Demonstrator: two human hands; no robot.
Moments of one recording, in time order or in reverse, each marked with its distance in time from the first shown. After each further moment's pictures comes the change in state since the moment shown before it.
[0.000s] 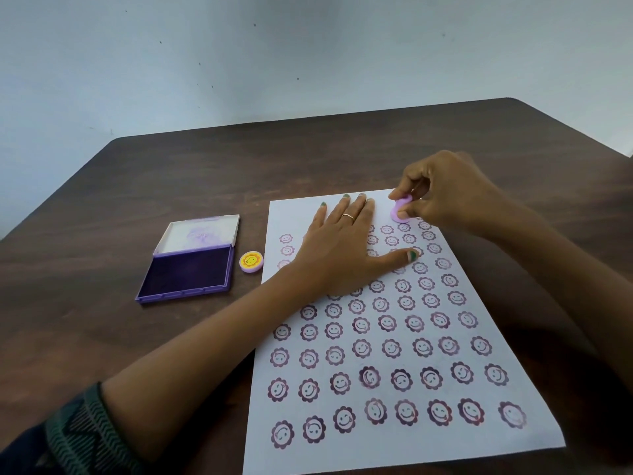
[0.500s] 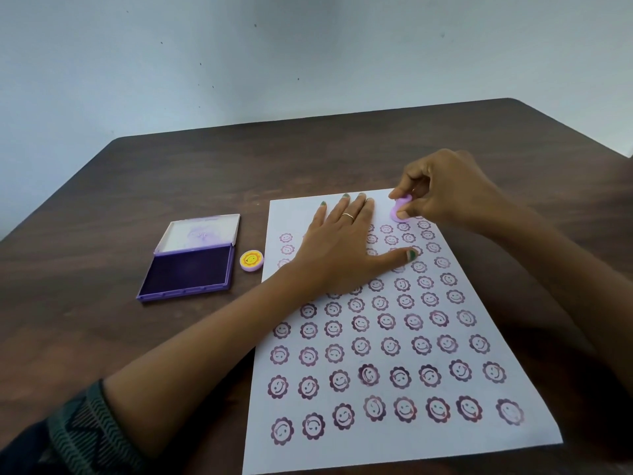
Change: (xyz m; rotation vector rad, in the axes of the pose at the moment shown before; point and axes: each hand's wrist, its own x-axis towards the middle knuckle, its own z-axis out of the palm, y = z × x) left_hand -0.001 0.000 0.000 0.002 0.000 0.001; right_hand -0.001 -0.003 -0.001 0.006 -0.006 0.014
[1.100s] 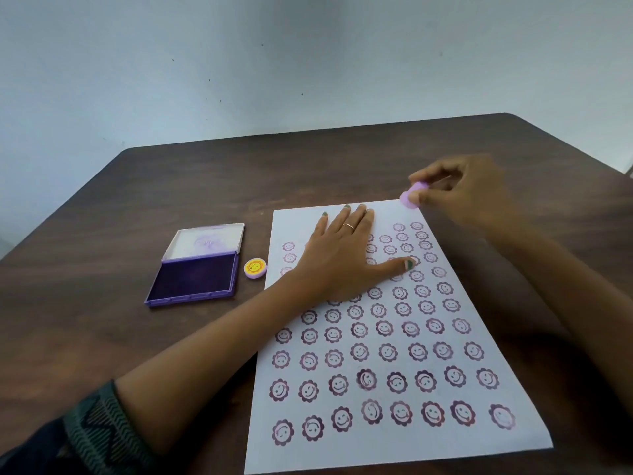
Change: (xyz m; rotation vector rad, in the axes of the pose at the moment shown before) left_hand -0.005 0.002 -0.005 -0.021 -0.012 0.002; right_hand -0.003 0.025 -0.001 0.349 0.290 0.113
